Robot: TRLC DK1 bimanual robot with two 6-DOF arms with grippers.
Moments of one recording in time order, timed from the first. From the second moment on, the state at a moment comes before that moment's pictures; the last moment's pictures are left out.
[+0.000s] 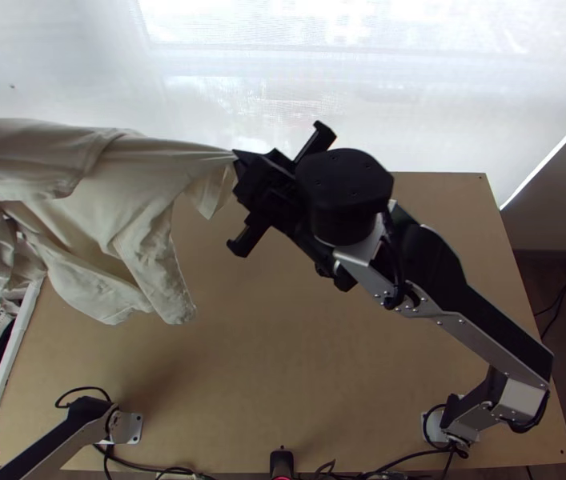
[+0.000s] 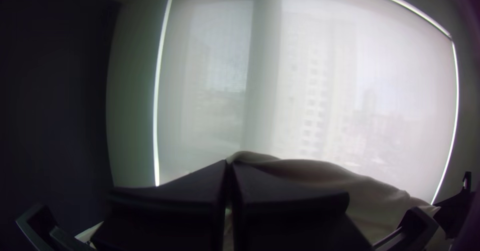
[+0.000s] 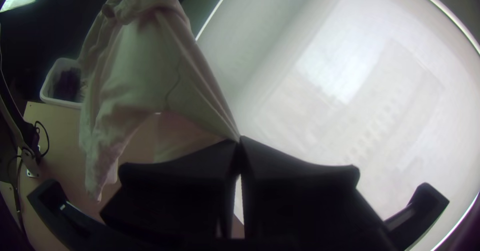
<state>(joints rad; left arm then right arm) -0.17 0.96 1.87 -0.75 -0.56 -0.07 1.11 1.74 2.25 -0.61 0.43 -0.52</state>
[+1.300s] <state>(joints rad) -0.38 1.47 1.23 -0.08 -0.32 -0.21 0.65 1.52 1.64 -0.67 0.35 -0.33</state>
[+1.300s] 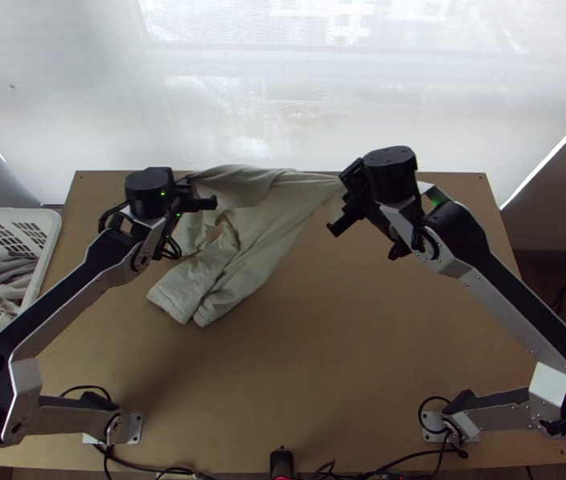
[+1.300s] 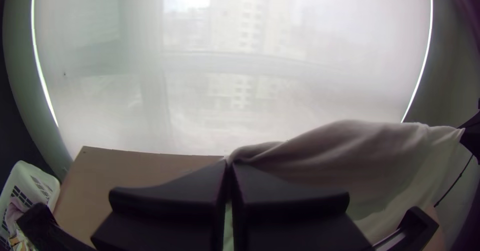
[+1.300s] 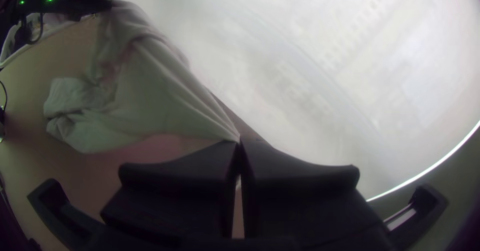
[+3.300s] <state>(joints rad) -0.72 1.62 1.05 -0.68 0.02 0.09 0.31 1.22 1.11 -0.60 0.17 -0.18</state>
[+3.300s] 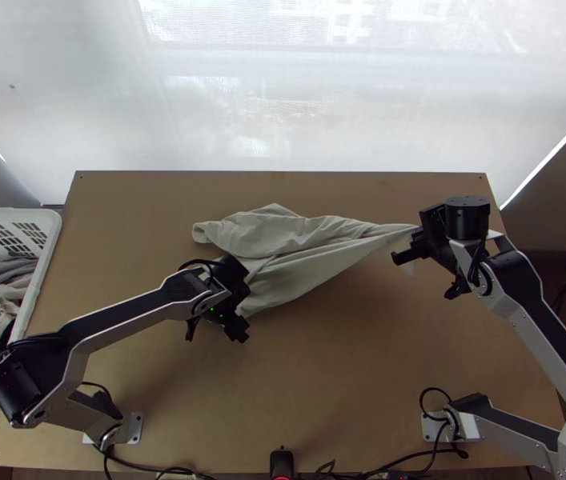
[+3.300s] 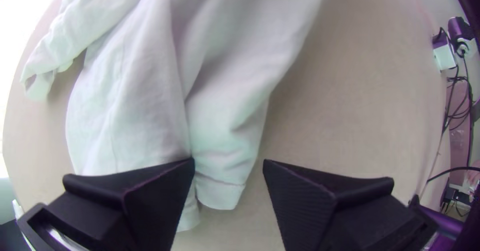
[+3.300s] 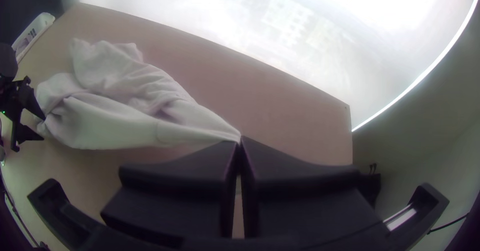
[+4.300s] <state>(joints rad) -0.46 1.44 1.49 -0.91 0.02 0.21 0.33 1.22 1.37 -0.66 0.17 -0.19</state>
